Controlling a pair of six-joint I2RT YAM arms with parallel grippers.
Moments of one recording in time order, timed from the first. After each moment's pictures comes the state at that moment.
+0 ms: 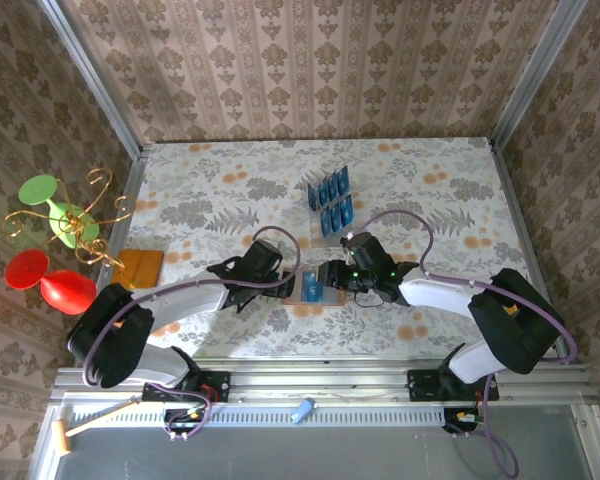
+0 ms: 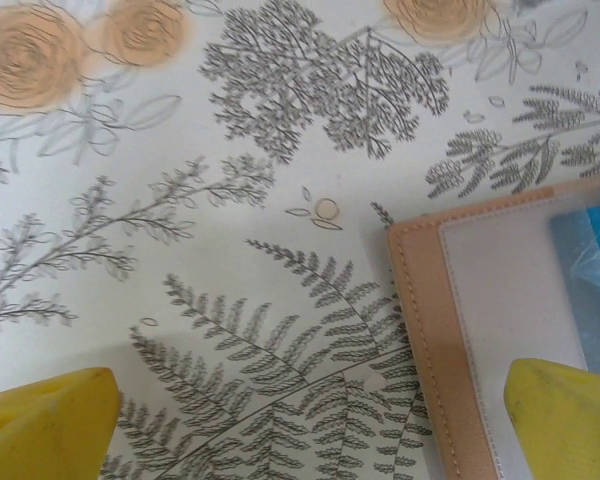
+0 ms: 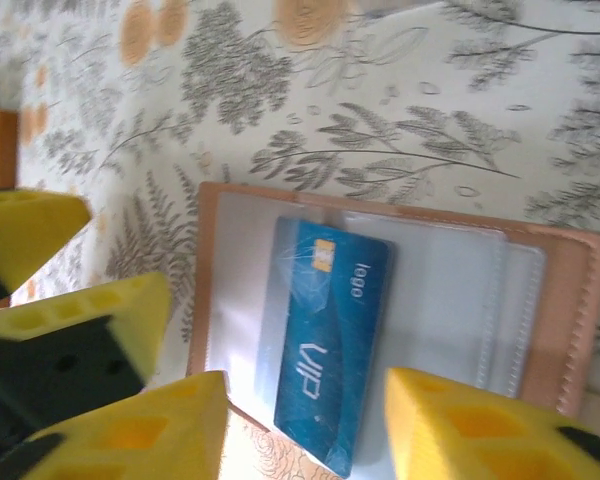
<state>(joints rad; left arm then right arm) -0.78 1.38 0.65 -0.26 -0.20 -0.42 0.66 1.48 0.68 0.01 -0.21 0.81</state>
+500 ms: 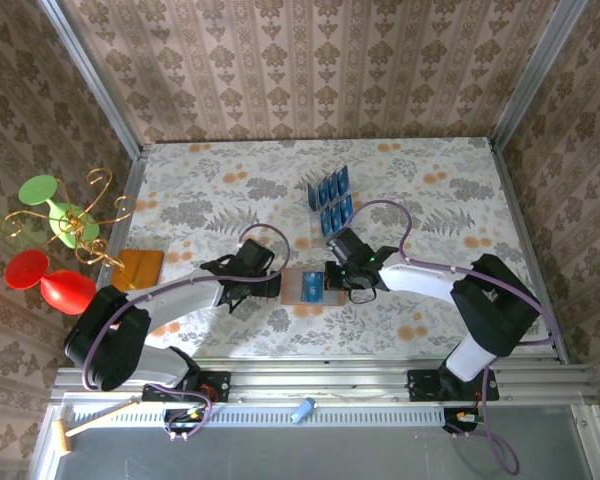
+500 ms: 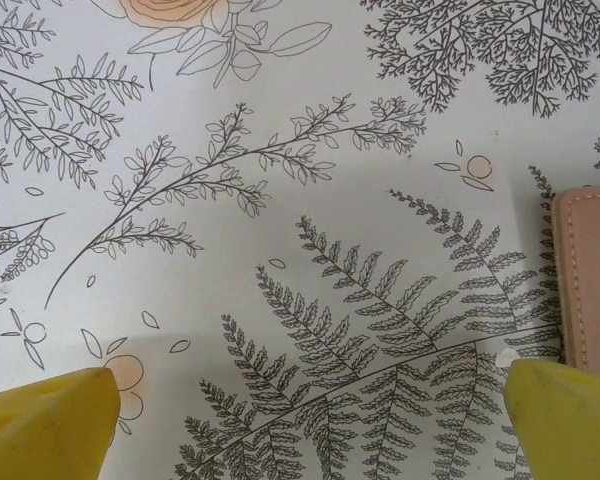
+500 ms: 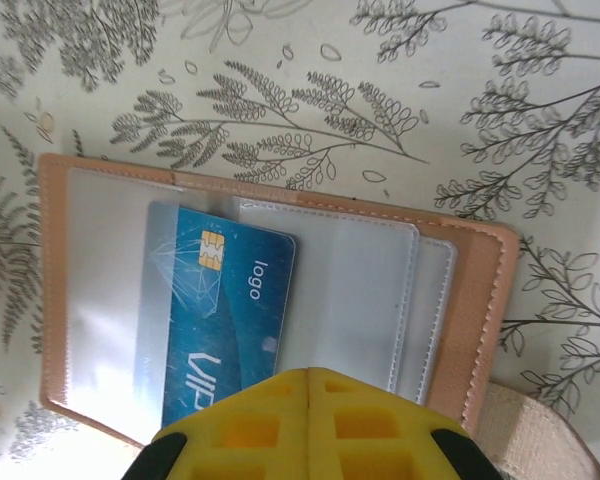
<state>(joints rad) -0.72 1.37 0.65 -0.37 -0.24 -0.47 0.73 1.63 0.88 -0.30 -0.06 0.71</state>
